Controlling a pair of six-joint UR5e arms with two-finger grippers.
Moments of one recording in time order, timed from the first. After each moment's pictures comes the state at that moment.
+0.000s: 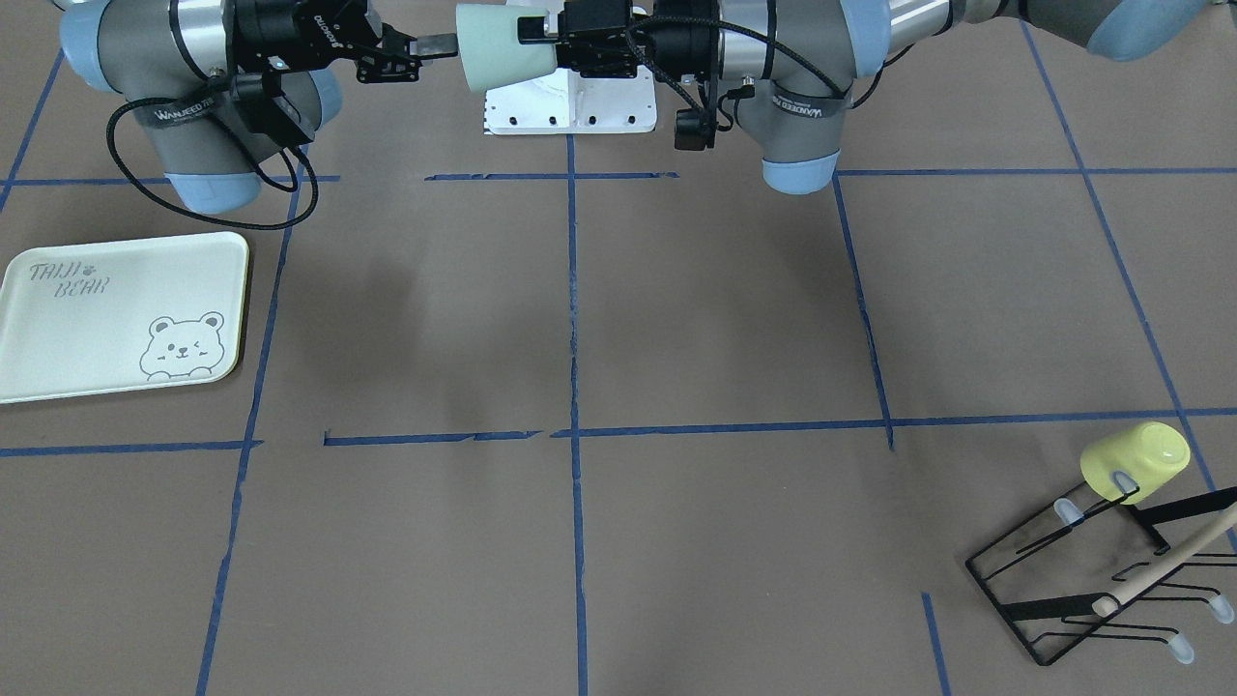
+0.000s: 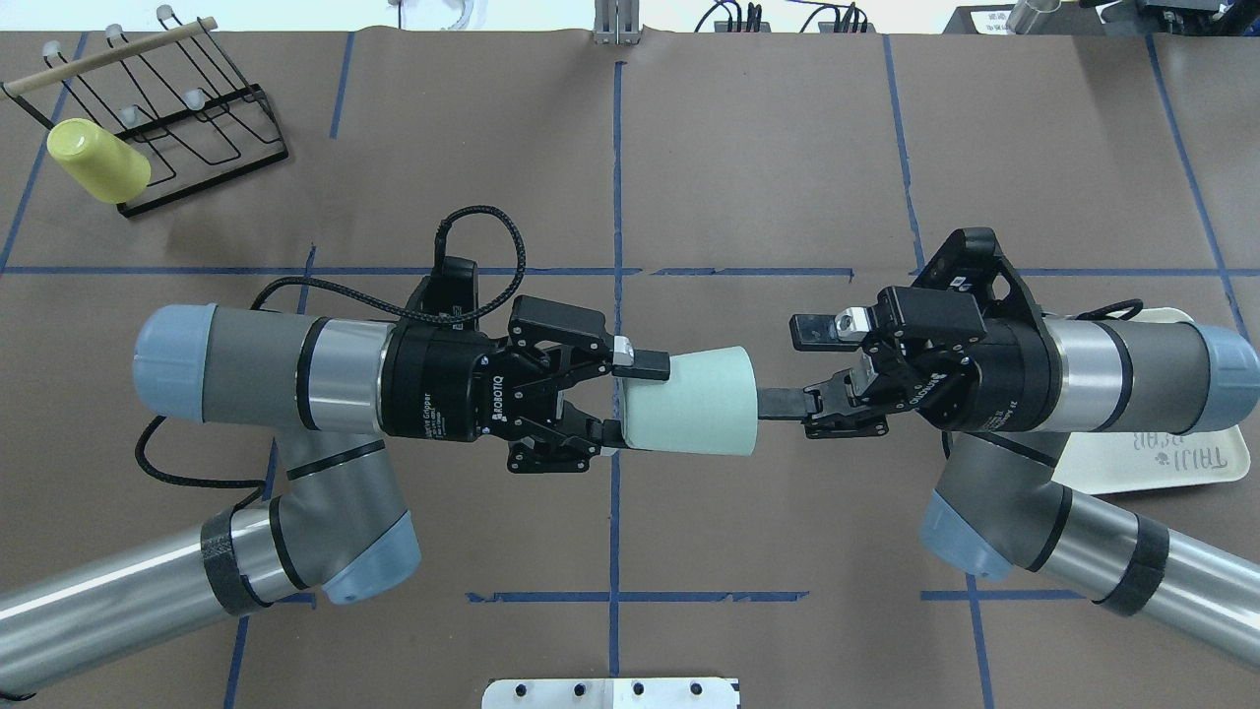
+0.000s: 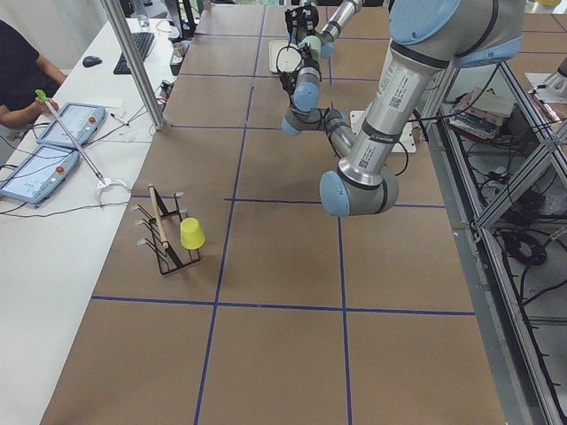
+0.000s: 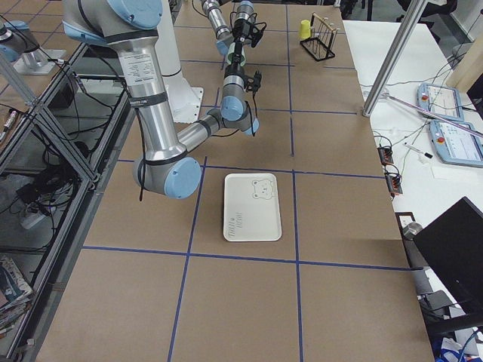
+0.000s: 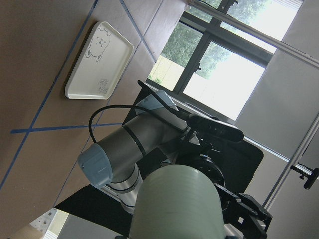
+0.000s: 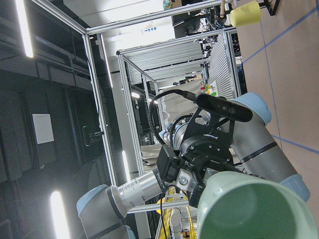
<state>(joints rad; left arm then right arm) -0.49 -2.16 -1.59 -3.32 -1.99 -2.40 0.58 -1.24 1.69 0.53 1.93 2.21</state>
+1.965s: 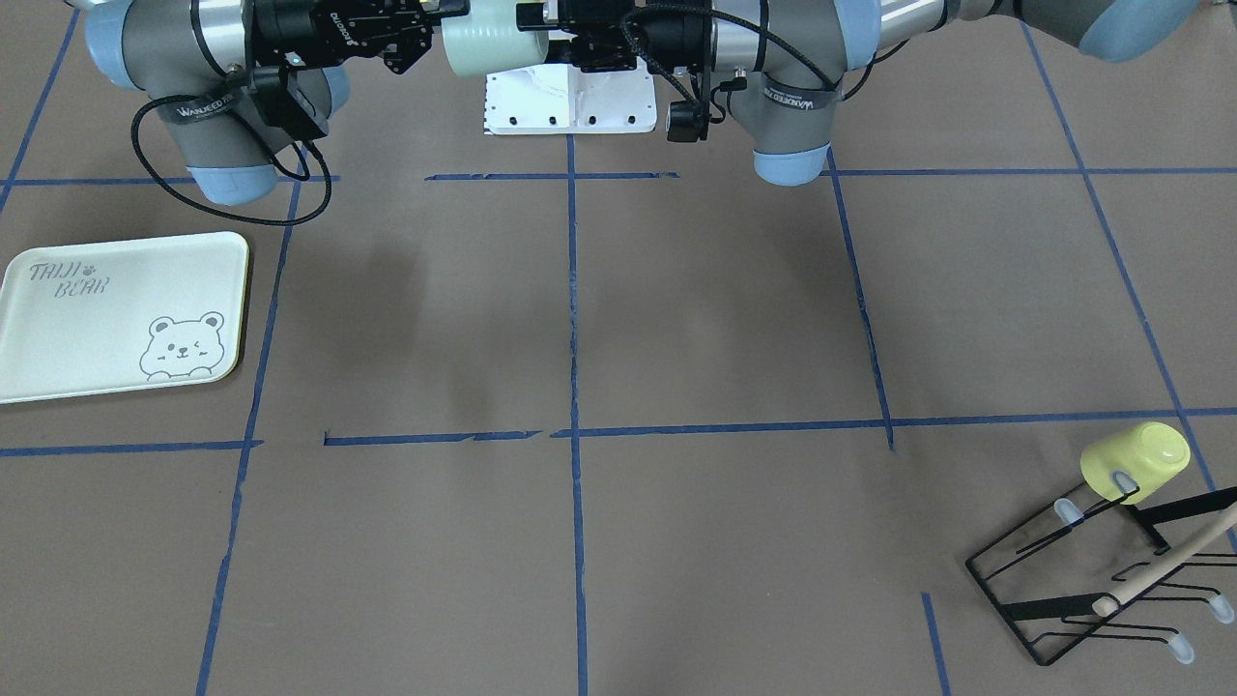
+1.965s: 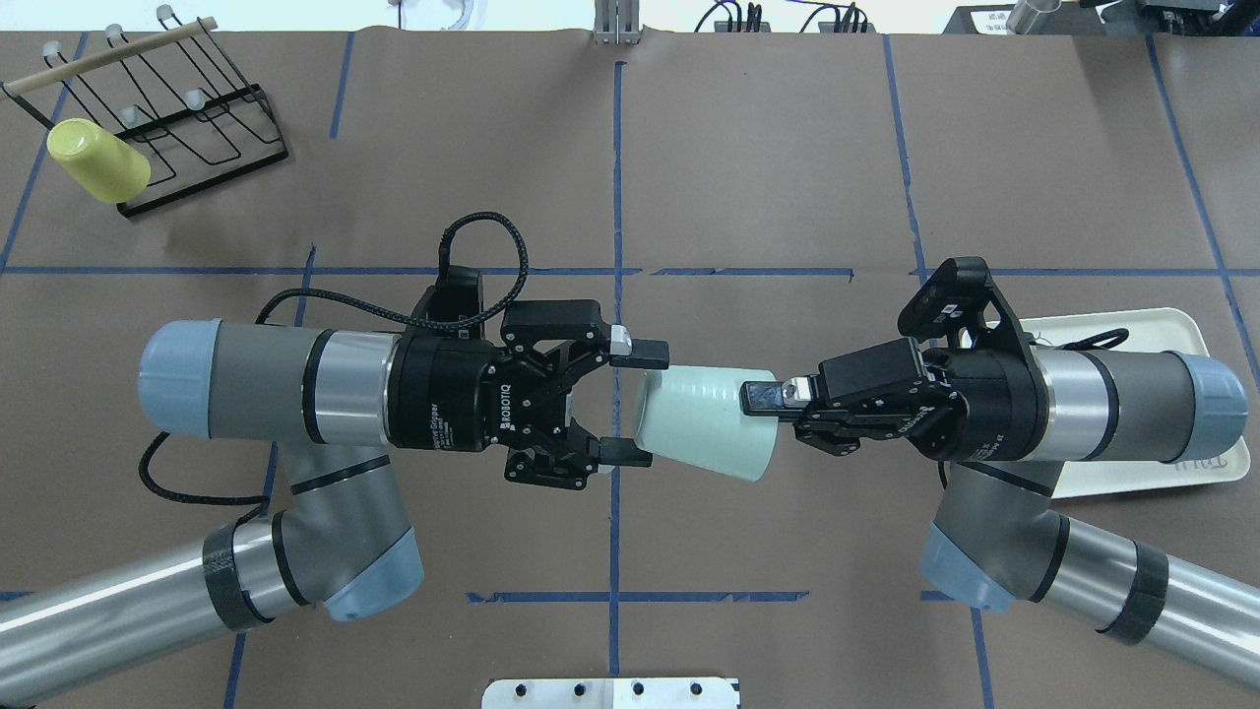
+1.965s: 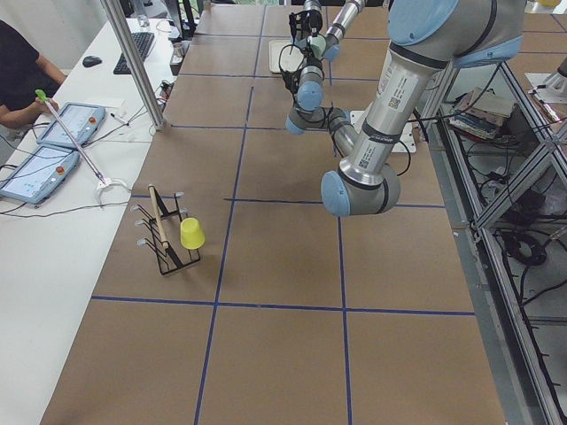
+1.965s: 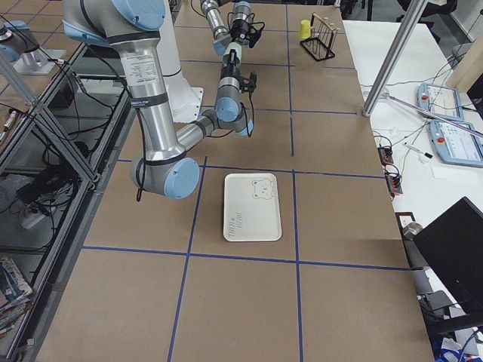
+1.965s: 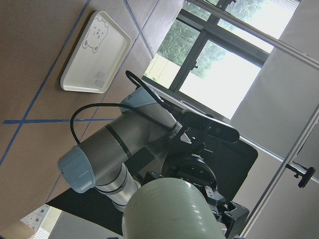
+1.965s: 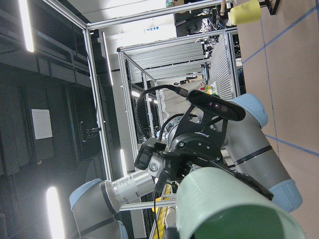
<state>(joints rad) -0.47 -2.16 -1.61 -3.32 -1.95 -2.40 0.53 -1.27 1.70 0.52 1.90 2.13</state>
